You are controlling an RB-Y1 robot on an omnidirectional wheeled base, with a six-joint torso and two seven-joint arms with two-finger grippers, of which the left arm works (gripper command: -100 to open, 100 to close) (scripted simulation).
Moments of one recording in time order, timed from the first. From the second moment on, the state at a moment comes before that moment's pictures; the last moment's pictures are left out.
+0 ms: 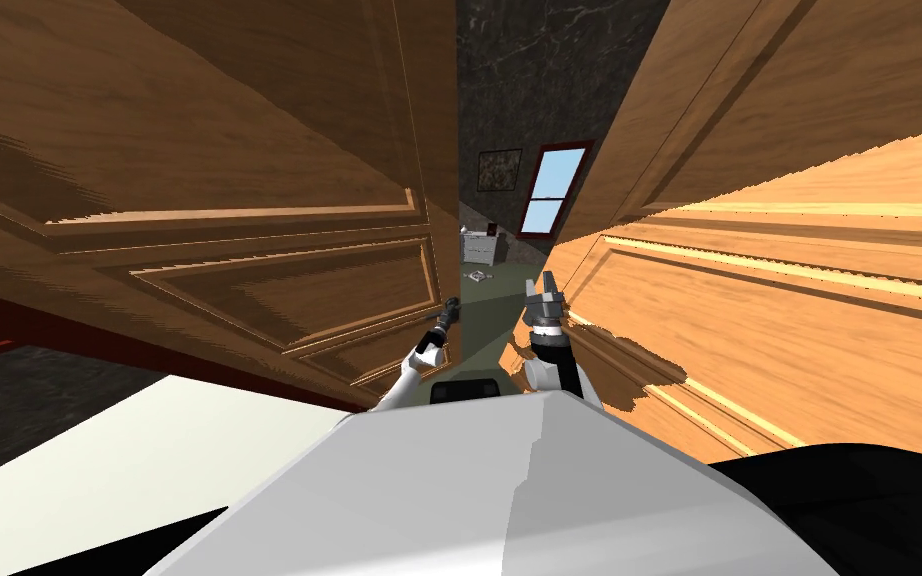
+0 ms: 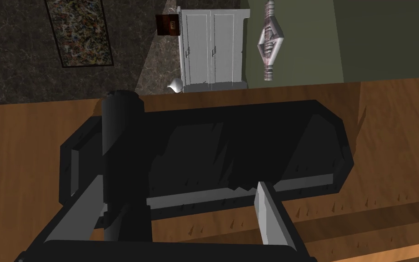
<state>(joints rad) -0.14 0.08 -0.42 -1.12 0.40 -0.13 -0.34</state>
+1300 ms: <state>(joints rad) -0.14 0.08 -0.41 -1.10 0.42 -0.13 -0.36</state>
